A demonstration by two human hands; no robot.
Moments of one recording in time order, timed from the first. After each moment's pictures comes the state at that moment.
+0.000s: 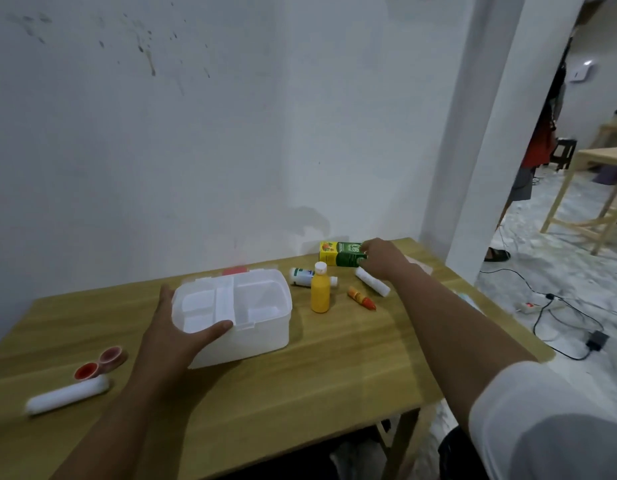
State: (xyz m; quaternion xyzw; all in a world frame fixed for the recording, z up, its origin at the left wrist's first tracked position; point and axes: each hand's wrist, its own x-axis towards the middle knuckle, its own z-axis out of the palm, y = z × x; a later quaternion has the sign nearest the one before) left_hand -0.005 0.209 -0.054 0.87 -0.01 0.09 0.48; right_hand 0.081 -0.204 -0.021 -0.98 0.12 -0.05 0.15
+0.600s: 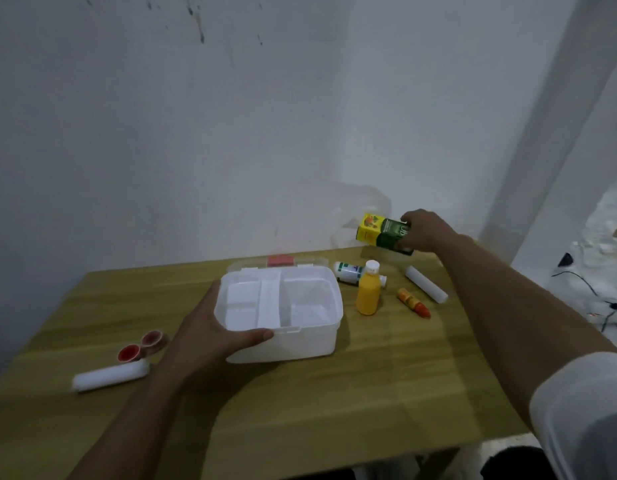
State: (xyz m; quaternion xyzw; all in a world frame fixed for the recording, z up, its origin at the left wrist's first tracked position) left_hand 0.016 0.229 -0.057 0.88 -0.09 0.00 0.47; right_hand 0.157 -0.206 0.004 -0.99 0.08 -0.04 0.10
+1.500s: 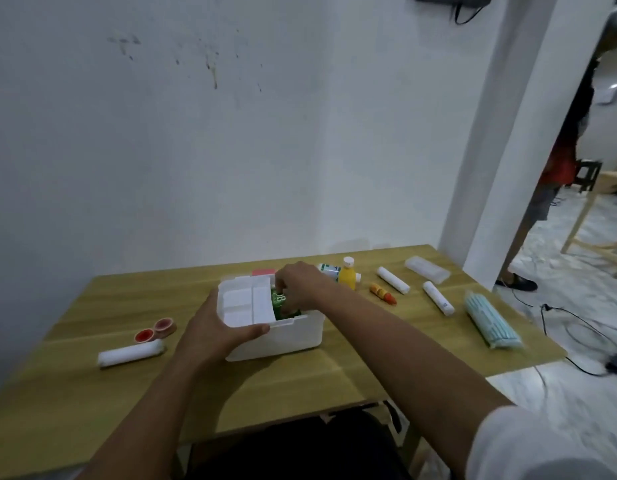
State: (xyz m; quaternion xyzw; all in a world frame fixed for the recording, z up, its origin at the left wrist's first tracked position) left_hand -0.041 0.228 -0.056 0.87 -0.07 0.06 0.49; right_hand 0.018 0.024 -0.004 -0.99 -0.16 -0.01 0.04
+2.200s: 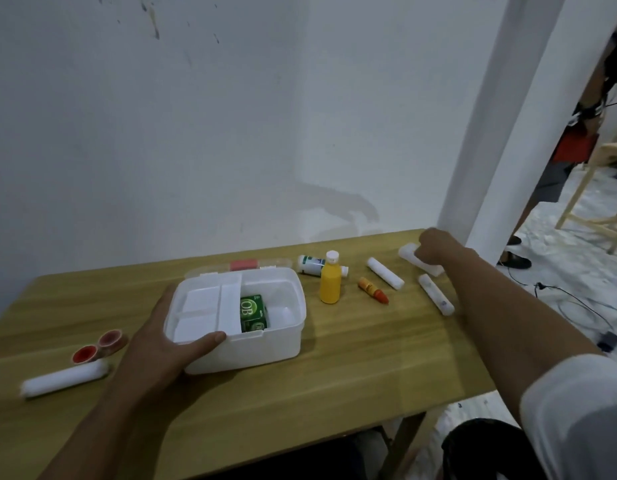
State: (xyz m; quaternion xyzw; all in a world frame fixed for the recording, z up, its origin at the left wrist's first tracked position) left_hand -0.017 0.235 -0.074 0.87 -0.07 0.06 0.49; right_hand 0.077 -0.273 -0.014 -0.96 0.25 0.02 0.13
